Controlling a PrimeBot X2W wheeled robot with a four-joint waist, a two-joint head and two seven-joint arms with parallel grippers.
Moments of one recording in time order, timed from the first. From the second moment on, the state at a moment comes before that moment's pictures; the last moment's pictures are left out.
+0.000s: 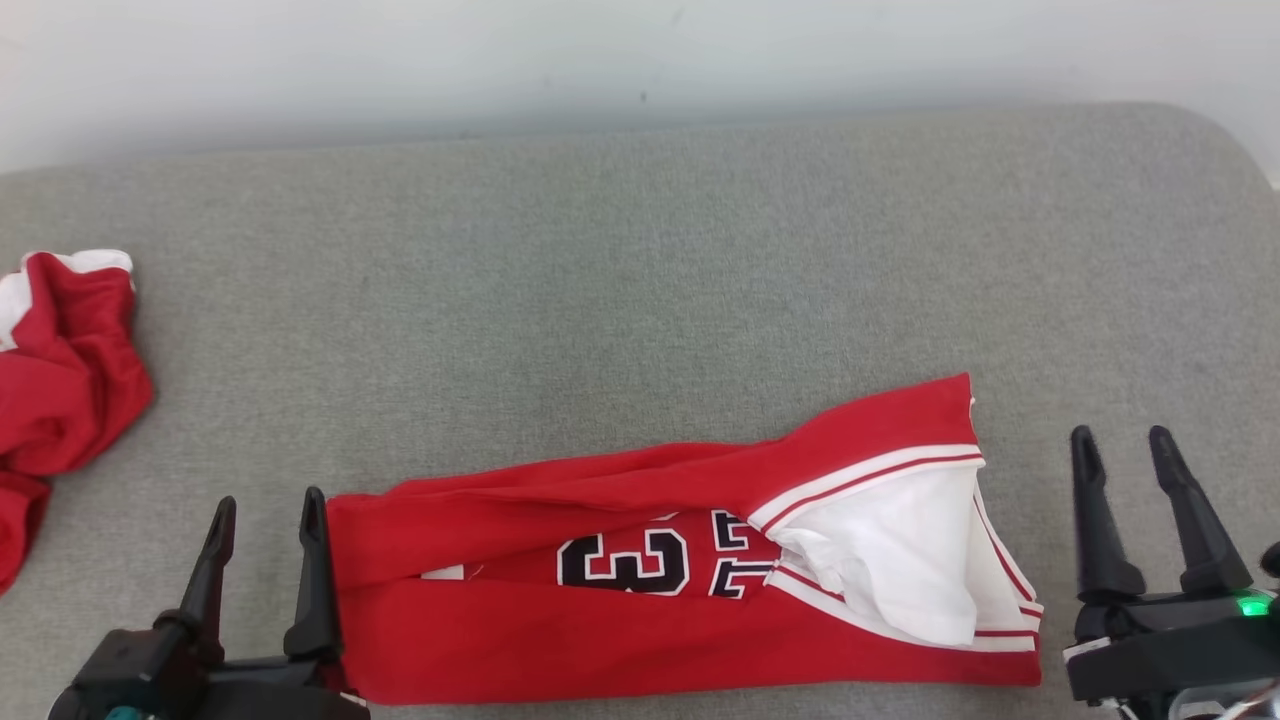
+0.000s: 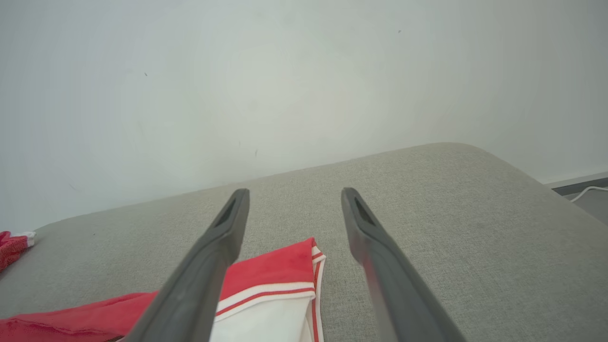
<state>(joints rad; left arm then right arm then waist) -0.12 0.37 -0.30 -0.20 -0.50 0.38 -0.20 -0.01 -0.23 0.09 -0.21 0.40 0.13 -0.10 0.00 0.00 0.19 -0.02</state>
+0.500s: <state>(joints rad) -0.15 0.36 -0.33 -0.01 -0.47 0.30 -0.25 0.04 -0.19 0.12 -0.15 0.19 0.13 -0.09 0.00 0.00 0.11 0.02</state>
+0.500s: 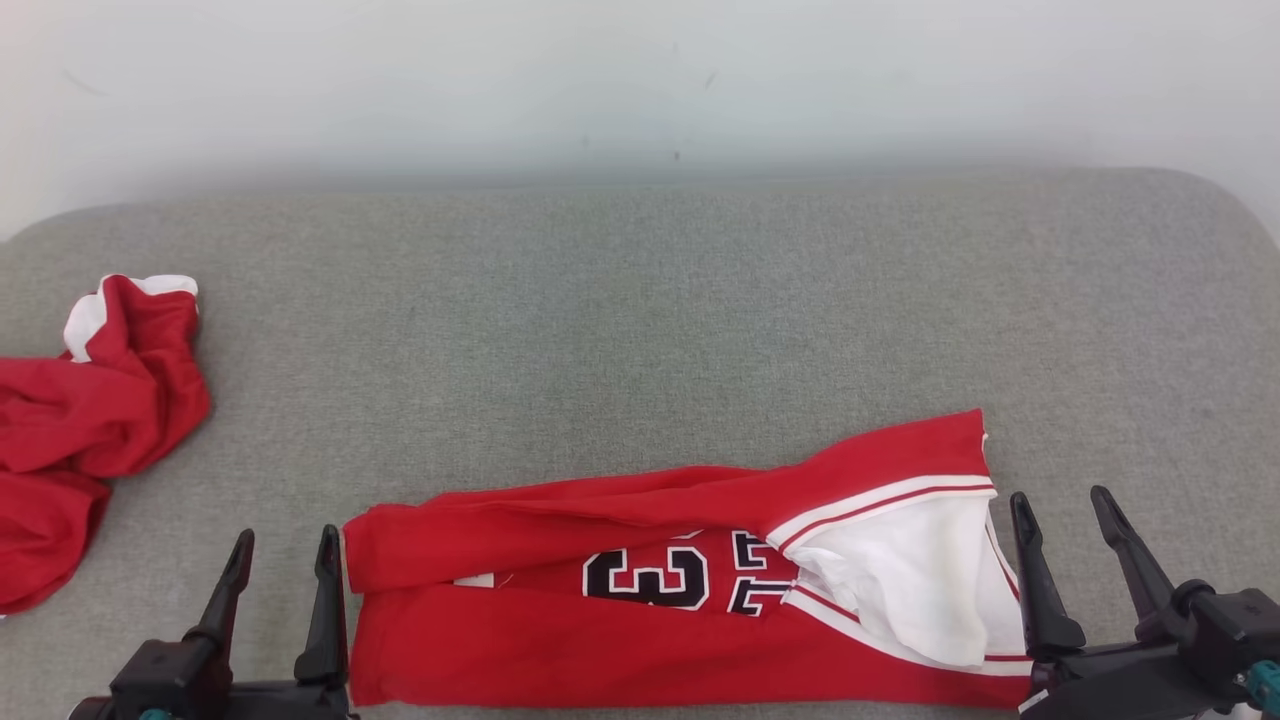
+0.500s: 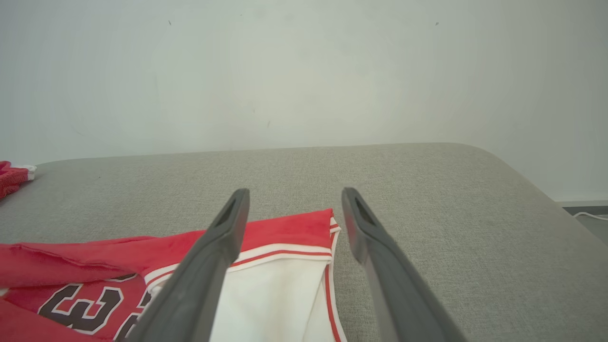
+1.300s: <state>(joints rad) -0.19 0.30 -0.31 0.08 -0.43 0.21 -0.26 0.04 -0.20 0.11 -0.04 0.19 0.13 -0.06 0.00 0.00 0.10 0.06</state>
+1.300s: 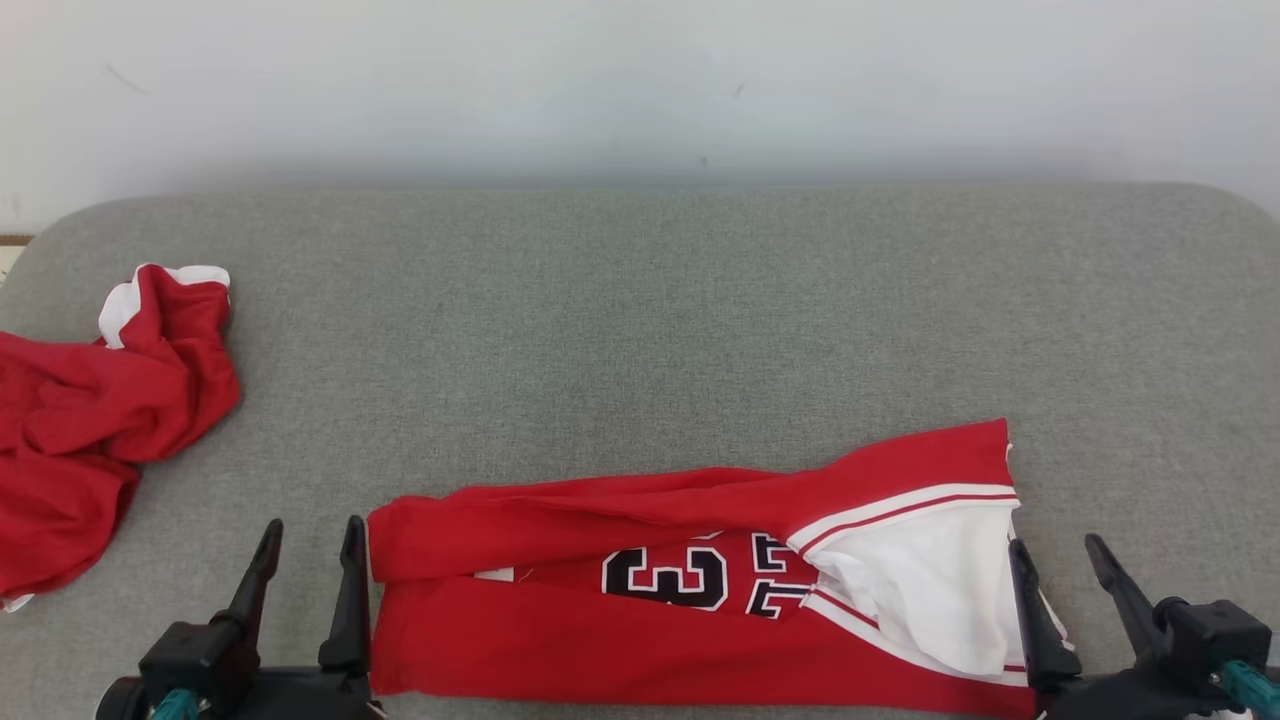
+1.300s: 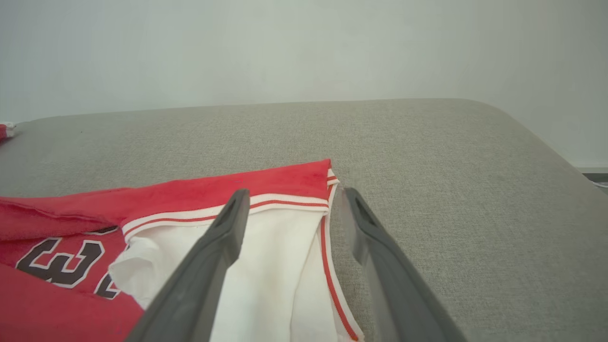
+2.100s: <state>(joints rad) -0.24 0.25 -0.29 0.10 -0.42 0.19 -0.26 -0.19 -0.26 0.22 0.49 0.33 0.13 -0.10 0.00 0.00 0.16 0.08</state>
